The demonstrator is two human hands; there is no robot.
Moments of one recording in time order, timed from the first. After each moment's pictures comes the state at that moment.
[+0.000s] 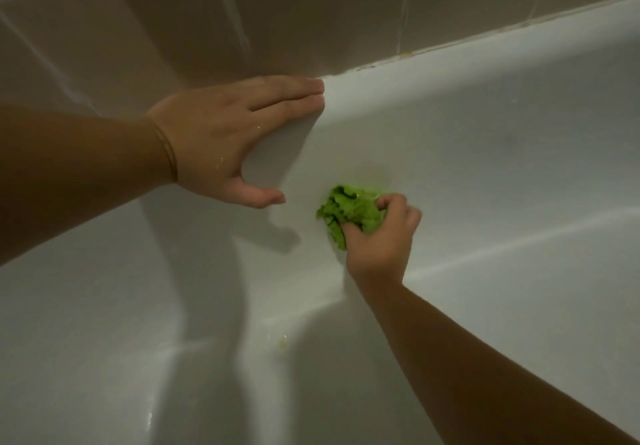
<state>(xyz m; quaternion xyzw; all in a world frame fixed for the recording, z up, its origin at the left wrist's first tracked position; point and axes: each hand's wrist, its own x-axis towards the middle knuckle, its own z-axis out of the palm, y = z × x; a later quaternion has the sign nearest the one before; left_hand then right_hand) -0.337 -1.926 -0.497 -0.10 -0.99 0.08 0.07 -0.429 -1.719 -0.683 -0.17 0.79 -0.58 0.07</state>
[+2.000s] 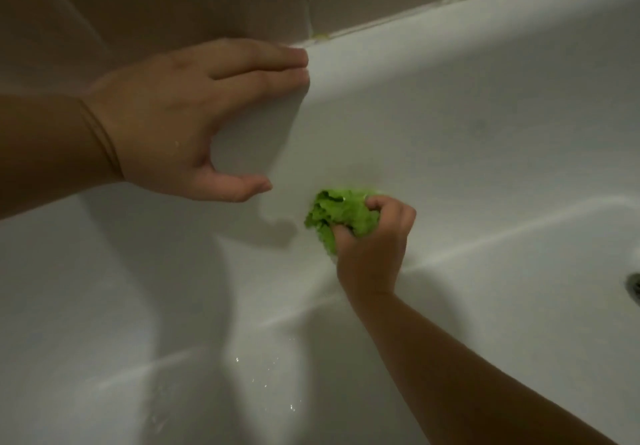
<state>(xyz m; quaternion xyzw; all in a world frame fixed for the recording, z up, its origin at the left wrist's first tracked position) -0.405 -1.891 -0.511 -0.06 -1.00 -0.01 0.07 -0.488 -1.695 -0.712 -0.15 0.79 -0.59 -0.01</state>
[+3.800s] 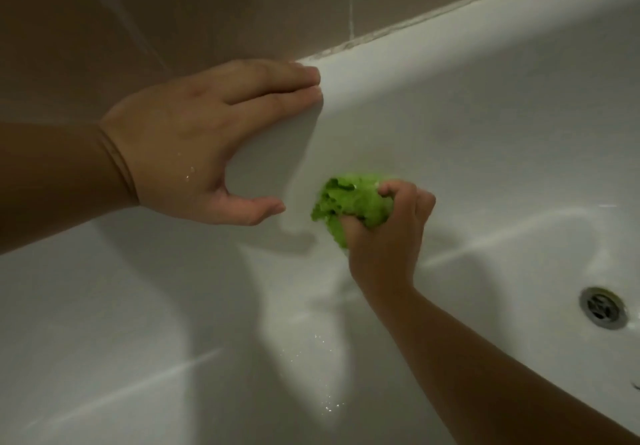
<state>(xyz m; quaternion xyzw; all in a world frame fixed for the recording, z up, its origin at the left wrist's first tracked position) -0.519 -1.839 -0.497 -0.11 -0.99 0.03 0.07 -0.604 -1.644 -0.678 -0.17 0.79 -0.59 -0.01</state>
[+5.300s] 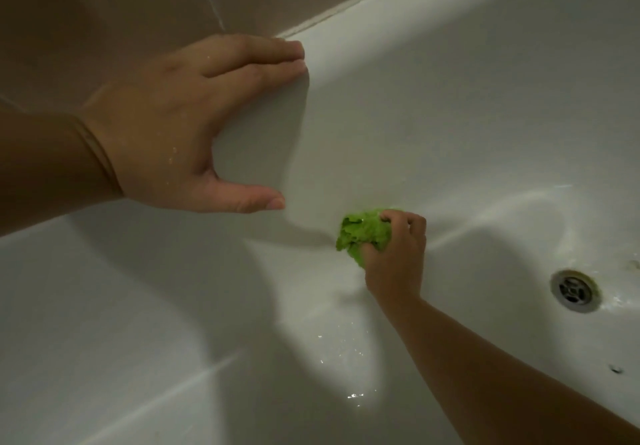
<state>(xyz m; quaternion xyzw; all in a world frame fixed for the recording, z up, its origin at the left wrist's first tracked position) -0.588 -1.785 -0.506 -0.07 -0.99 -0.07 0.08 -0.666 -1.584 -0.771 -0.14 0.86 -0.50 0.04</state>
